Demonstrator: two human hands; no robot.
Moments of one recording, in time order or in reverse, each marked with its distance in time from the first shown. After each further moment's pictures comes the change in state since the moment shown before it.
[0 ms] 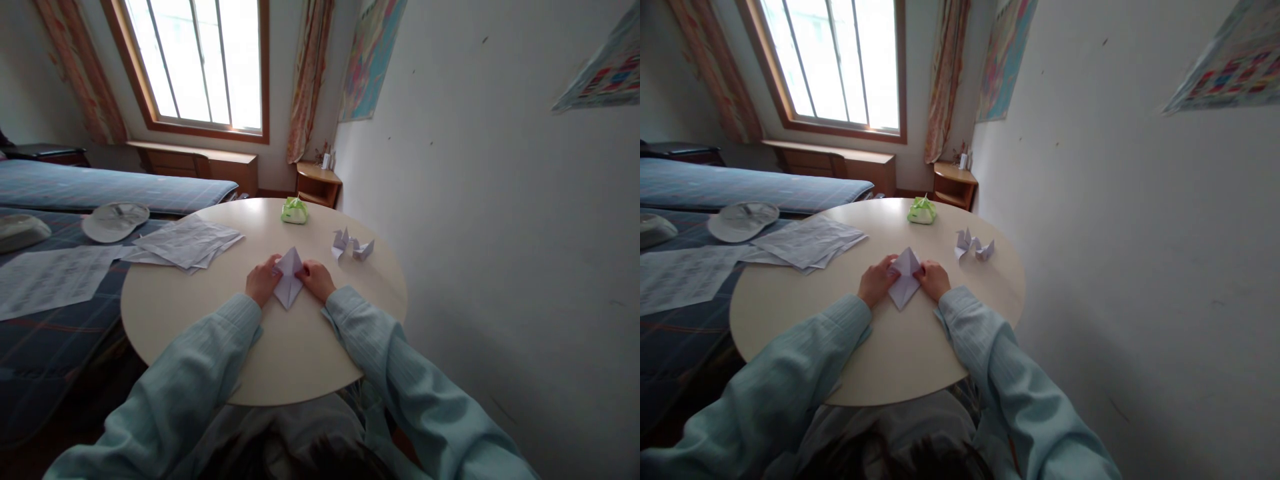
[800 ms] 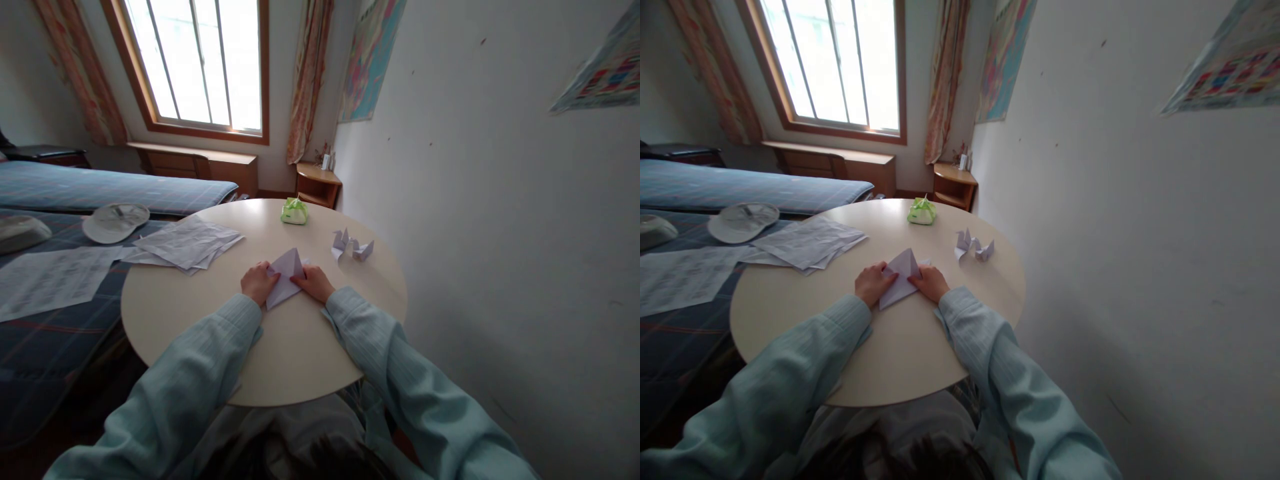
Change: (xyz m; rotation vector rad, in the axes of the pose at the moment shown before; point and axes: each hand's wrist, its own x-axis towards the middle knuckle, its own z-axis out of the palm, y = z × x) left_hand 0.000 0.001 -0.005 0.157 -0.046 -0.184; right_hand -0.002 -0.002 0.000 0.100 -0.110 -0.071
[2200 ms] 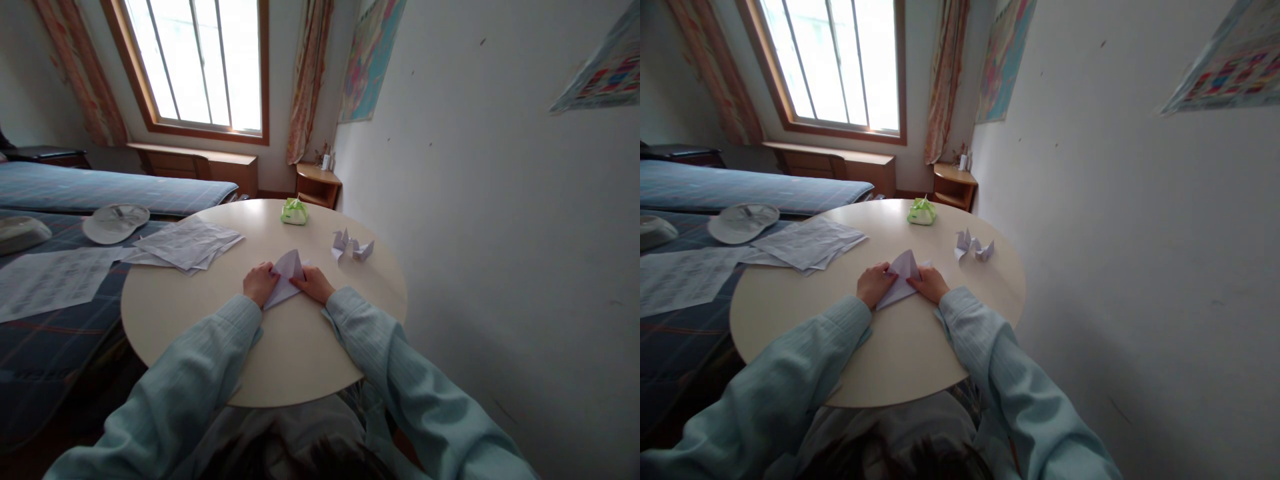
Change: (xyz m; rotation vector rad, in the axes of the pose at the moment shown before) left_hand 0.000 -0.001 0.003 0.018 0.008 0.073; right_hand -0.001 0.001 0.001 0.046 0.004 -0.045
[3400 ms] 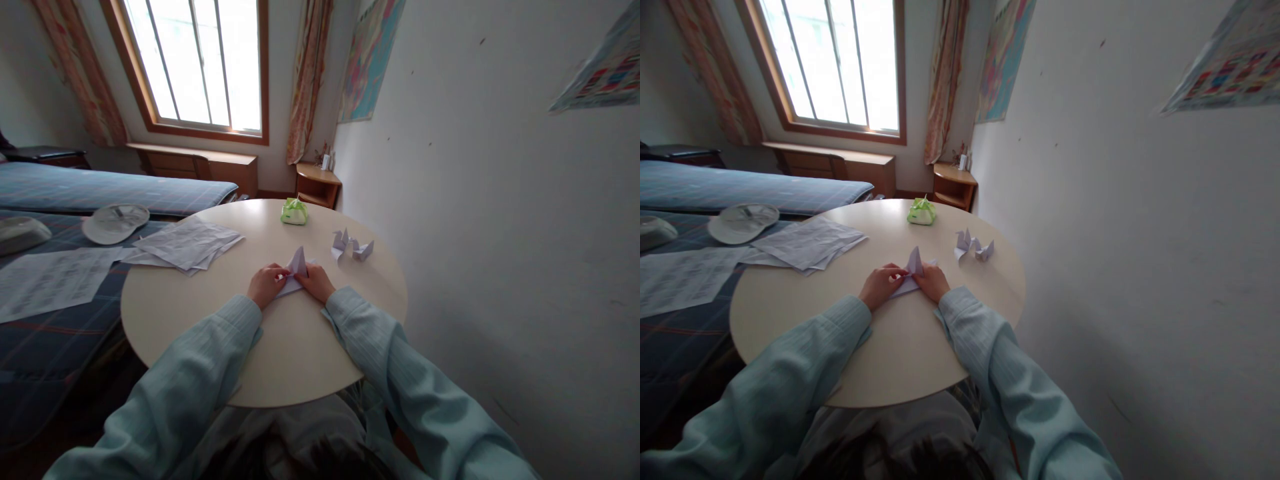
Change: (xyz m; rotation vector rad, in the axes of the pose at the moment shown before) left_hand 0.003 -0.005 0.016 -0.308 0.011 0.303; right_hand 0.000 0.000 -0.001 -0.042 0.078 0.088
